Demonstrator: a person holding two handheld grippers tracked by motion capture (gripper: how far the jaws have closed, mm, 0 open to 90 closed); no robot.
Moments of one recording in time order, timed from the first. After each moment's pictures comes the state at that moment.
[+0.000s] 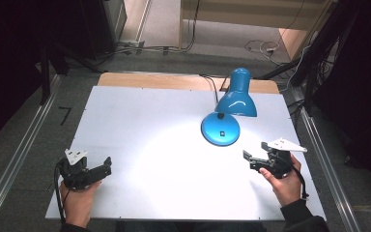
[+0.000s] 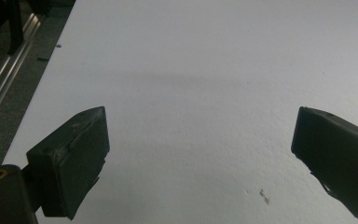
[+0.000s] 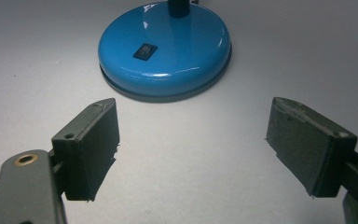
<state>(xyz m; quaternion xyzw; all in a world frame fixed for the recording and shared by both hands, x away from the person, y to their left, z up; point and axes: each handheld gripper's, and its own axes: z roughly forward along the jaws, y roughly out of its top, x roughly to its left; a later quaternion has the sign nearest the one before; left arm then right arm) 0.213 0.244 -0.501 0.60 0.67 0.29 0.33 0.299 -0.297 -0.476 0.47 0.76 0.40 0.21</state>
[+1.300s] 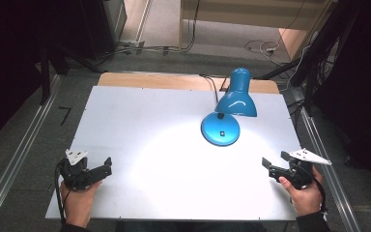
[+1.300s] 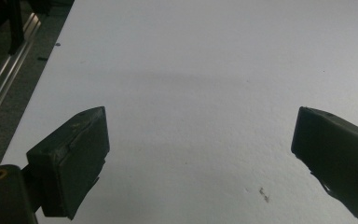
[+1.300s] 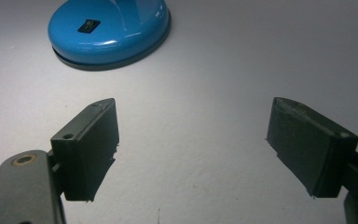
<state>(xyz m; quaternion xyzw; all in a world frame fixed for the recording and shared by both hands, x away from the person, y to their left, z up) 0.213 0.243 -0.502 0.60 0.67 0.29 0.33 0.275 -0.350 -0.482 0.51 0.73 0.39 0.22</state>
